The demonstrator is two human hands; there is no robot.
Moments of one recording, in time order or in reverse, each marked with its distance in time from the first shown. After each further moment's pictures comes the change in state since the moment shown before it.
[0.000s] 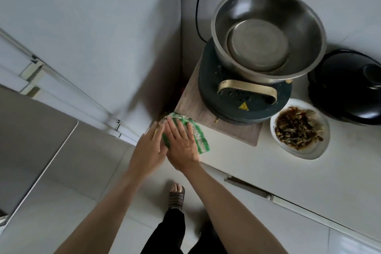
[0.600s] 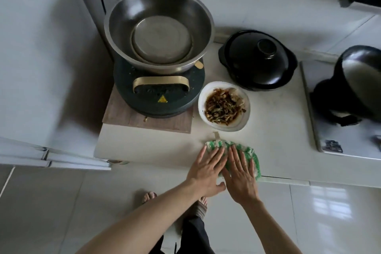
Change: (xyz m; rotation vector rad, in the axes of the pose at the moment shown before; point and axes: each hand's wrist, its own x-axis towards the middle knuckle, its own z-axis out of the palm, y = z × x) left_hand -0.041 0.267 0.169 0.523 -0.431 0.826; right_hand -0.283 0.228 0.004 0.114 0.114 0.633
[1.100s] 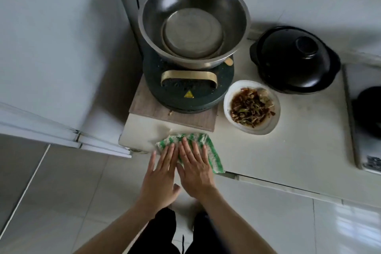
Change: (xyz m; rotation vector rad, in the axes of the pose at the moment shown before) left_hand -0.135 -0.076 0.040 -0.104 0.201 -0.494; right_hand 0.025 -0.164 0.028 0.072 -0.086 -0.383
